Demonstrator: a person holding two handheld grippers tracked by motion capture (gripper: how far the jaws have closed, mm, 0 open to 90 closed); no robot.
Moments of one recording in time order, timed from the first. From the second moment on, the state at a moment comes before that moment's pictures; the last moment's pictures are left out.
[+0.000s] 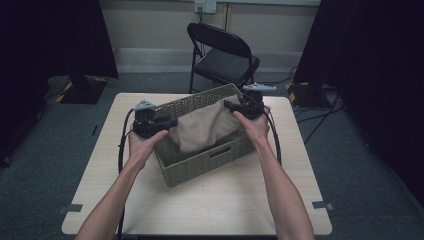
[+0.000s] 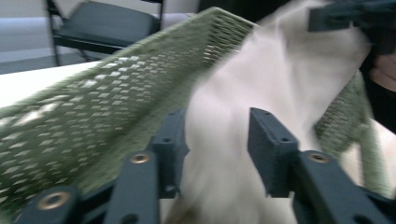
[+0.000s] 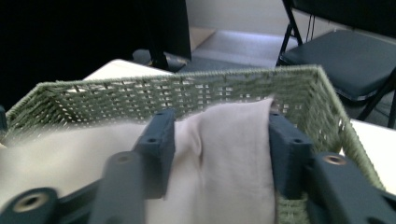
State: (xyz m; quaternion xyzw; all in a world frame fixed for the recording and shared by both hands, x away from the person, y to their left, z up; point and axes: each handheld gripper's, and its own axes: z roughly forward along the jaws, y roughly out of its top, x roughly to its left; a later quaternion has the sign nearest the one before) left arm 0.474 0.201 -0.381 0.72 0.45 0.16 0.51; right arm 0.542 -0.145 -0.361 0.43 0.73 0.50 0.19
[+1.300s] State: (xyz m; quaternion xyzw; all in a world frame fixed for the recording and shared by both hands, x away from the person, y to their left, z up) left arm 0.441 0.205 -0.358 0.72 0.41 0.18 0.53; right arm 0.496 -0.179 -0.354 0.40 0.73 0.52 0.20
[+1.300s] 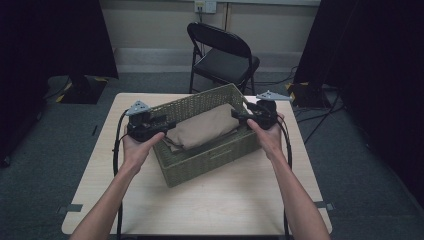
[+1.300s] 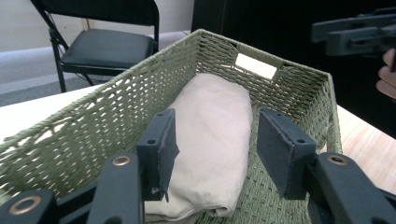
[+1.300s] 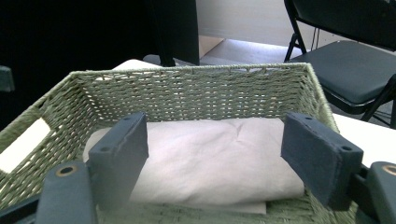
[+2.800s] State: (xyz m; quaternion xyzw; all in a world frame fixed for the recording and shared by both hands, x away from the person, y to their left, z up) left arm 0.369 0.283 -0.410 0.75 0.46 0.20 0.43; right arm 0.376 -0.310 -0.411 0.49 0.71 0.45 0.22
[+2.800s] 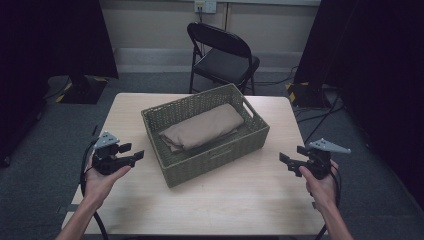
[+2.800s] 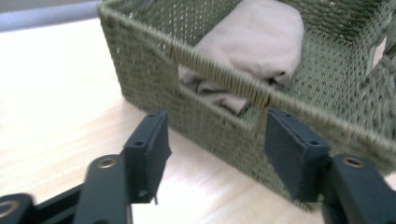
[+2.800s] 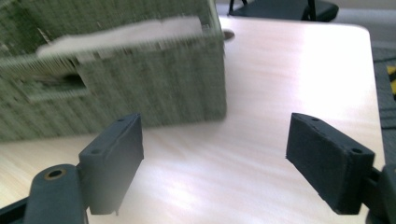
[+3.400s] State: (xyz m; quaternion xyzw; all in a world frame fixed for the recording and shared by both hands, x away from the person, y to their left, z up) left arm 0.354 0.291 -0.469 0.79 0.48 0.18 0.34; right arm 0.369 -0.303 -0.477 0.52 0.76 0.34 0.18
